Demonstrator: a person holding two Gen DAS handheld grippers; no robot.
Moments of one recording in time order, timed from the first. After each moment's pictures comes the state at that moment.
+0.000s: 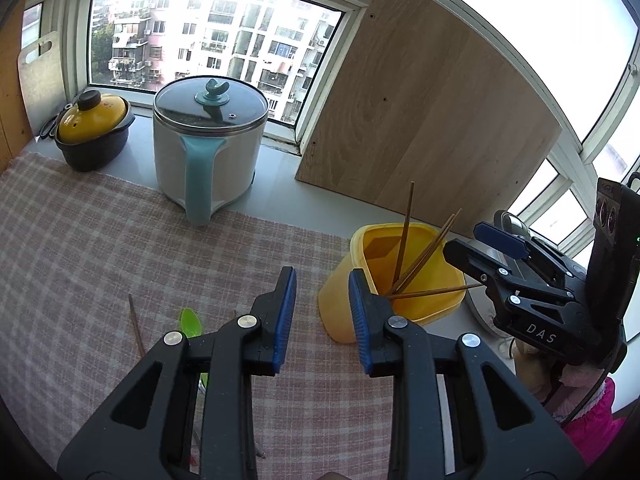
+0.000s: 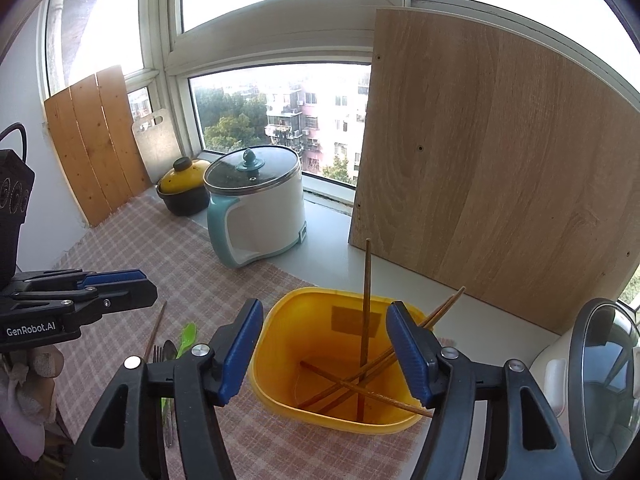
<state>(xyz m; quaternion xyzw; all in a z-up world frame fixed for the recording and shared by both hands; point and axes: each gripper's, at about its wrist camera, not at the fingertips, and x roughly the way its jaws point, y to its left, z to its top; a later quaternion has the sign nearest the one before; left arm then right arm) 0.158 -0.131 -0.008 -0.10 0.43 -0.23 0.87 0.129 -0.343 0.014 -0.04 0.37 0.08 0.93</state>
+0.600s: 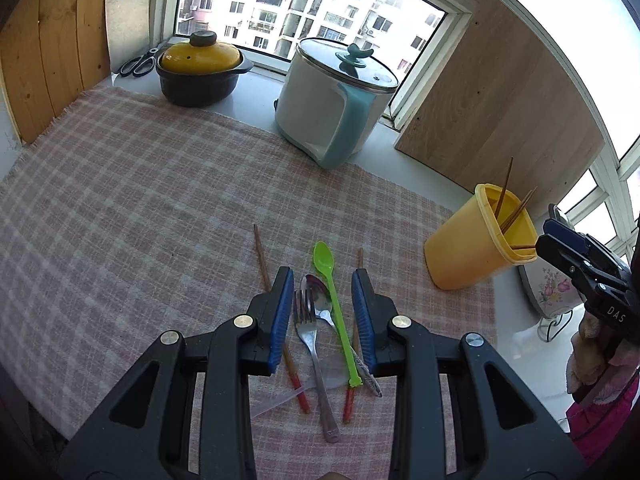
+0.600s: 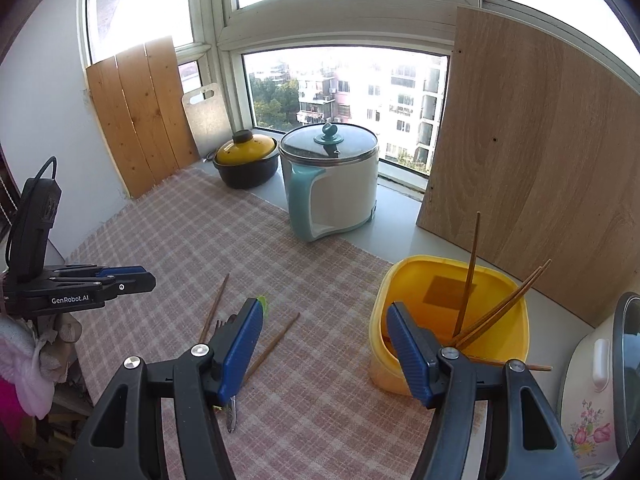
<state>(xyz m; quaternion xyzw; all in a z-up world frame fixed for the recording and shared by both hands) 0.123 0.005 -0.059 -0.12 0.48 -0.15 0.86 0.099 -0.269 -0.001 -0.05 0.39 0.14 0.91</state>
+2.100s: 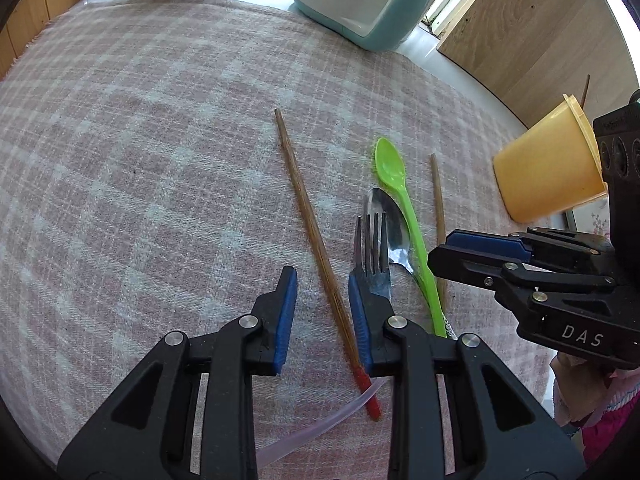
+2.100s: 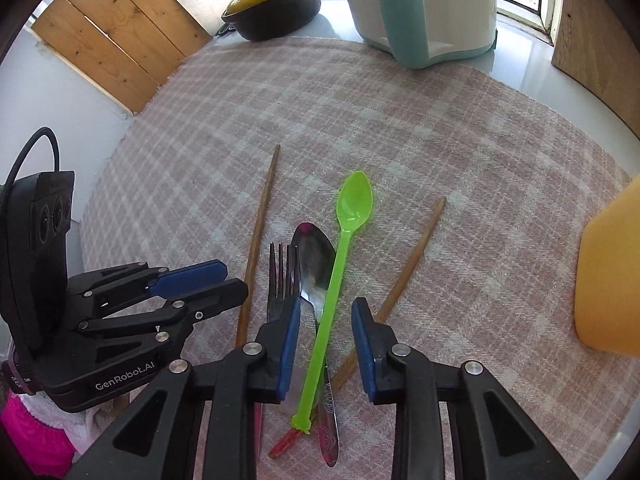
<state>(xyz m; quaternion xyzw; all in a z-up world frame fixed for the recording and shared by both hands) 0.153 -0.007 -0.182 -0.08 0.59 -0.16 0.79 0.164 -0.177 -0.159 0.03 0.60 0.20 0.77</state>
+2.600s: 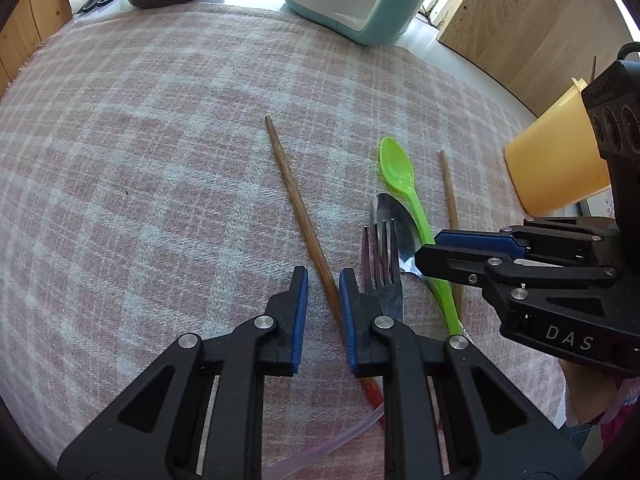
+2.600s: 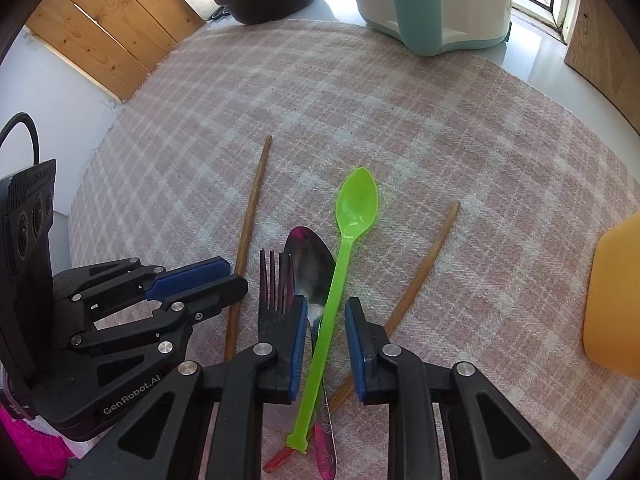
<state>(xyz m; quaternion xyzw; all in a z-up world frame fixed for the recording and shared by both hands) 0.162 -0.018 -0.187 -0.04 0.58 -0.16 0.80 0.177 -0.165 -0.175 0.01 0.62 0.20 0.76</state>
